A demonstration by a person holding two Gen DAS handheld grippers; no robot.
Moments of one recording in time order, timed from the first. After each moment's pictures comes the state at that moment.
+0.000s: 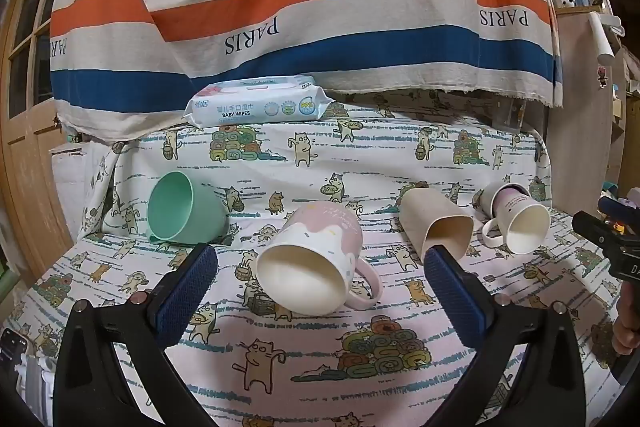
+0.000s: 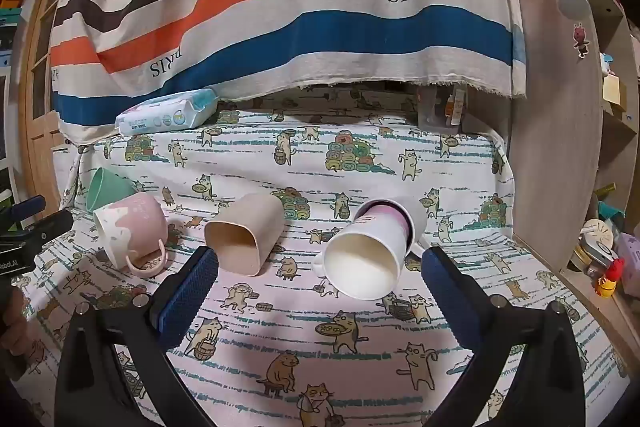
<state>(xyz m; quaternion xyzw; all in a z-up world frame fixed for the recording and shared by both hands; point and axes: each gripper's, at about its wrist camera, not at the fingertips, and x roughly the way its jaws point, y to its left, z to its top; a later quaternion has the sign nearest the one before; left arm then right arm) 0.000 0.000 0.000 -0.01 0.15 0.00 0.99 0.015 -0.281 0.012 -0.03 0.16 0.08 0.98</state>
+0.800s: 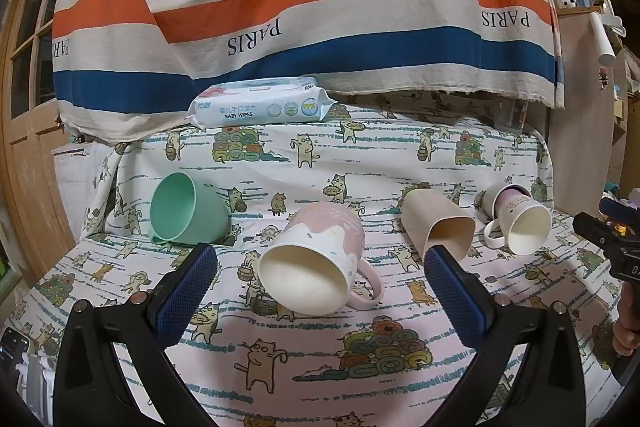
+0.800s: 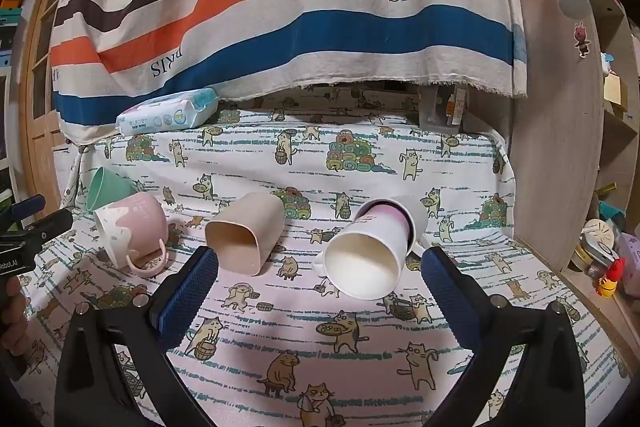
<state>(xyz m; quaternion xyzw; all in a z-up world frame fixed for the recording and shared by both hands) 0.000 0.004 0.002 -0.01 0.15 0.00 0.99 0.015 -0.281 0.011 -0.04 0.16 0.08 0.98</state>
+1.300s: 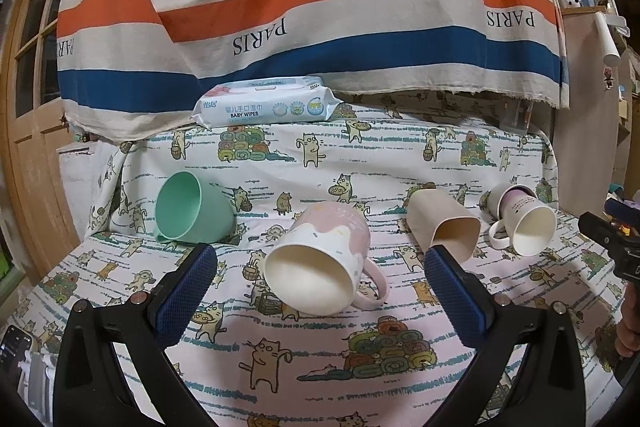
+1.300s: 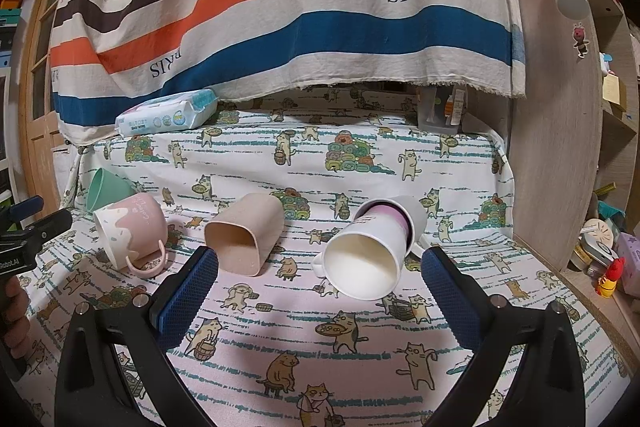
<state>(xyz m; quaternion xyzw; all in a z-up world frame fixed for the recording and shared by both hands) 0.001 0.003 0.001 -0.01 0.15 0.02 0.99 0.016 -0.282 0.011 -0.04 0.16 0.06 0.98</state>
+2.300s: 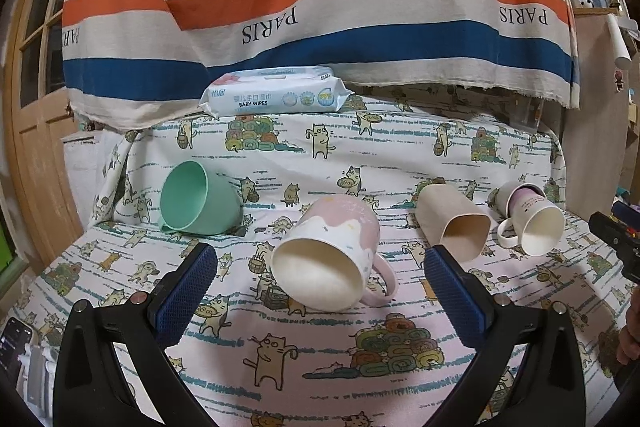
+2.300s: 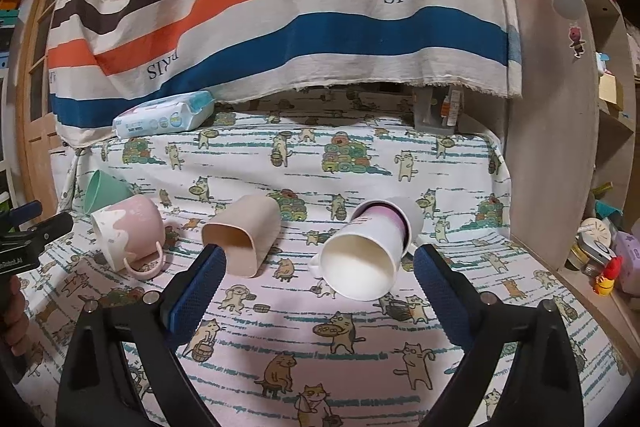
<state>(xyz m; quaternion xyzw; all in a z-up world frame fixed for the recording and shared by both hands) 0.005 0.008 -0.003 -0.02 0.17 0.03 0.99 0.014 -0.281 0.011 -0.04 0.16 0.07 0.98</state>
